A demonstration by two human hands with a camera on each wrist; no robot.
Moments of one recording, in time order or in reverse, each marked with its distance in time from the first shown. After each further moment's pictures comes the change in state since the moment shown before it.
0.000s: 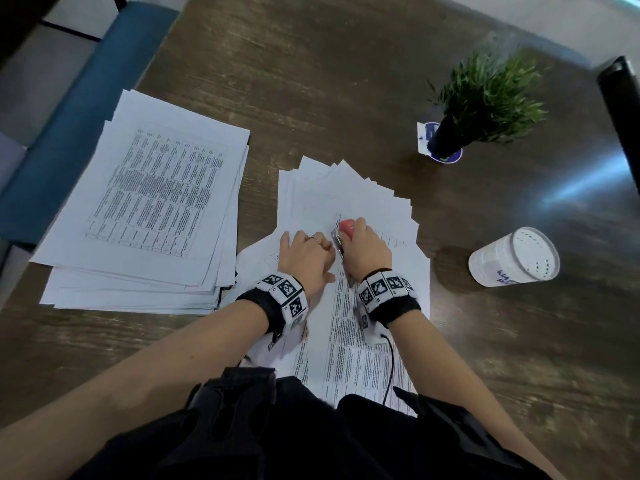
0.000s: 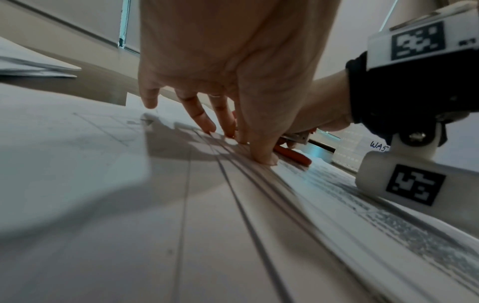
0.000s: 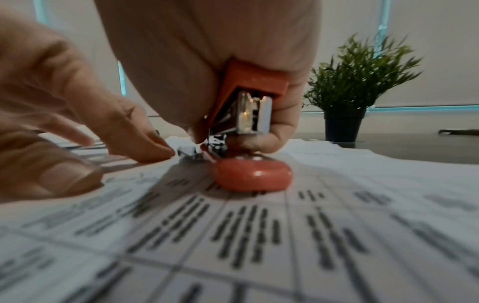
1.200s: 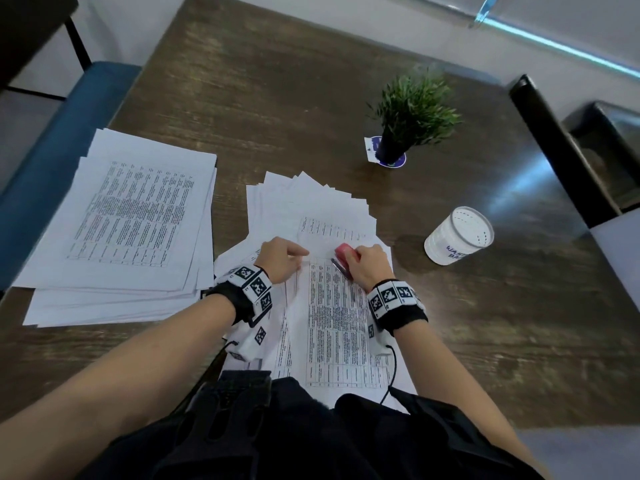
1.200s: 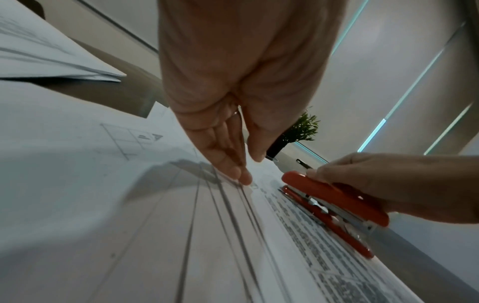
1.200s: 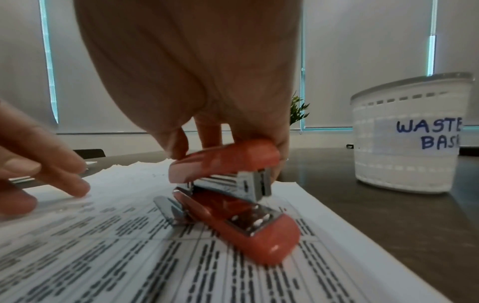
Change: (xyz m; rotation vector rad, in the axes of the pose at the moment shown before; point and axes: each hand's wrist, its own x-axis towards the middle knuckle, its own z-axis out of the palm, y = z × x) left_hand -0.020 -0.002 -0.020 -0.752 -0.035 -0.091; right_hand -0.052 0.065 -0.021 0.071 0.002 0.138
